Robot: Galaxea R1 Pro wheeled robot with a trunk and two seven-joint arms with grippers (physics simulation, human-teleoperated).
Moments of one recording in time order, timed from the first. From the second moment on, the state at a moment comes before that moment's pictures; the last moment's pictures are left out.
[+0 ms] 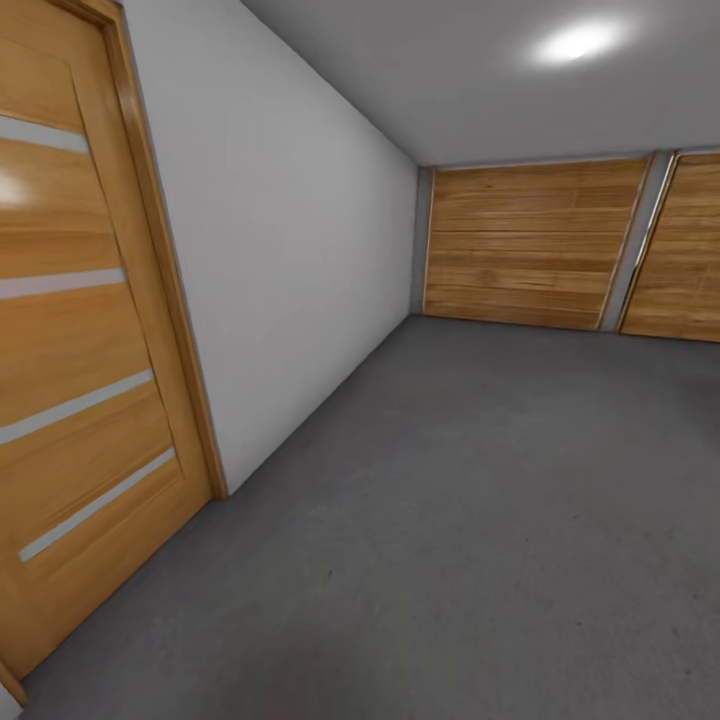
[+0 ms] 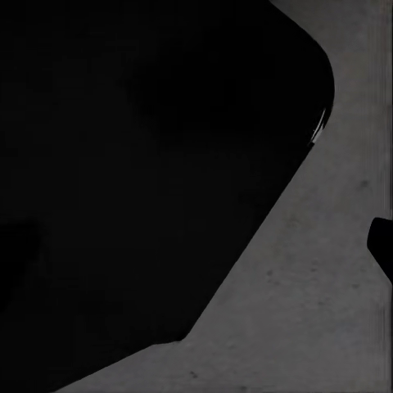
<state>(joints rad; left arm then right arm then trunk) 0.00 0.00 0.01 -0.03 0.01 -0.08 -0.01 0.00 0.01 0.51 0.00 0.00 -0.02 0.00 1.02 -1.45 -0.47</state>
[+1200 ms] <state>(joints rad) 0.00 0.00 0.01 -0.03 0.02 -0.08 -0.01 0.00 0.02 0.51 0.00 -0.01 -0.02 0.00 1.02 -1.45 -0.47</state>
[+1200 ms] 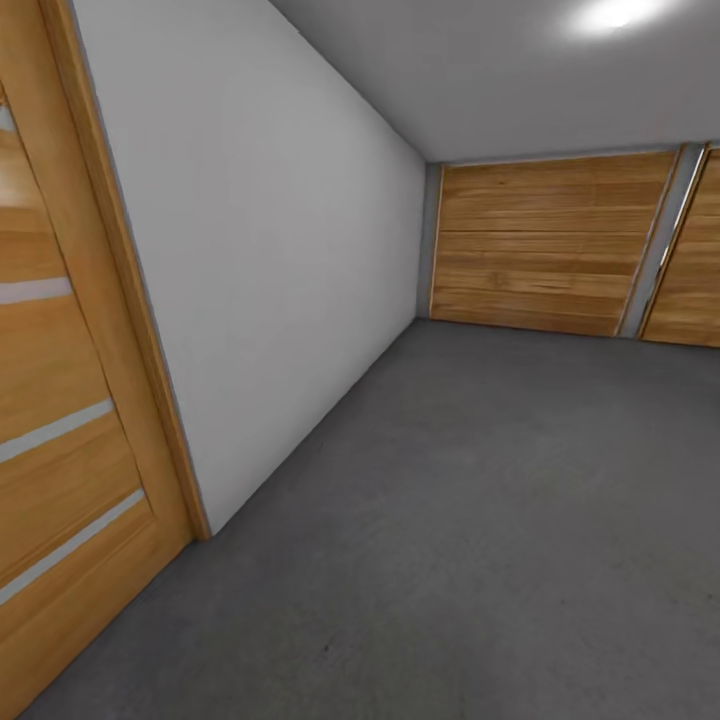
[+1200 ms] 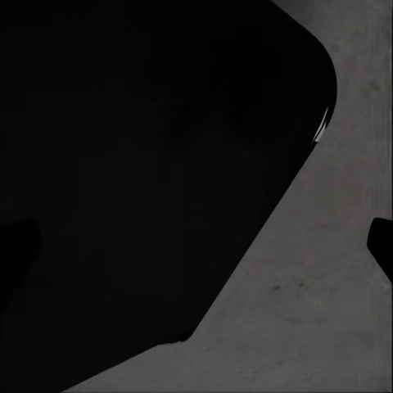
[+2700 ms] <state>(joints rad) 0.00 0.00 0.01 -0.03 0.02 -0.08 -0.01 0.00 0.02 0.50 0.00 -0.01 -0.04 0.00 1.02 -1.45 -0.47</state>
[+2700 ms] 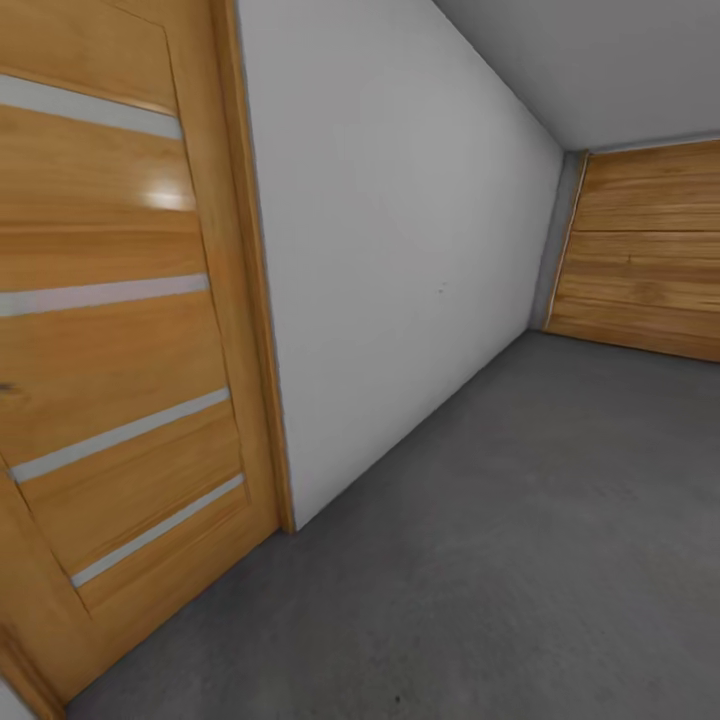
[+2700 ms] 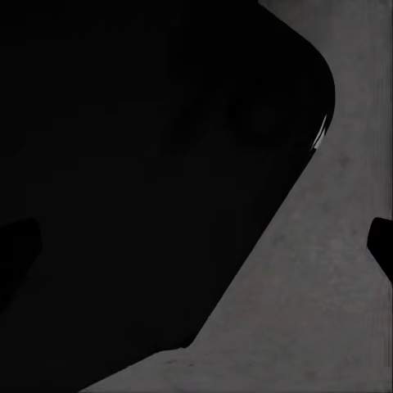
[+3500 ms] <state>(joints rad) 0.00 0.00 0.01 -0.03 0.02 -0.08 -0.01 0.00 0.02 0.50 0.00 -0.01 -0.04 0.00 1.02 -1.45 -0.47</state>
